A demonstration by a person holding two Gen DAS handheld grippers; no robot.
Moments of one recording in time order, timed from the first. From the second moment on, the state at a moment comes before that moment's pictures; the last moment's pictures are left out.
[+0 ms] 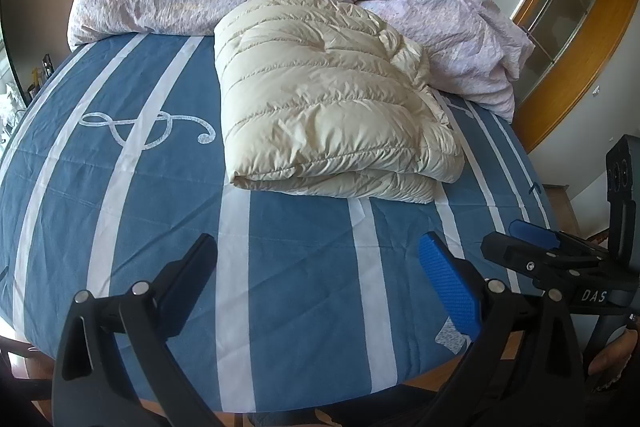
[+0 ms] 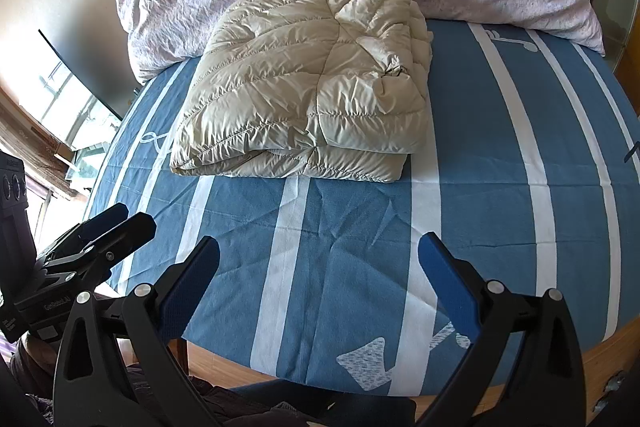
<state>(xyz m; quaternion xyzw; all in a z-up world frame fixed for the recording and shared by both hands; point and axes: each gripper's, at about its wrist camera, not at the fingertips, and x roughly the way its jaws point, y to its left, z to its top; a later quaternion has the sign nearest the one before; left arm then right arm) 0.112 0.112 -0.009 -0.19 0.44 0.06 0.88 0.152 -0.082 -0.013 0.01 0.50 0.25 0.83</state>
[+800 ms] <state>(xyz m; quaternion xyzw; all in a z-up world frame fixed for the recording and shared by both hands) 0.114 0.116 -0.013 -0.19 0.44 0.06 0.88 0.152 -0.080 -0.015 0.01 0.50 0.25 0.83</state>
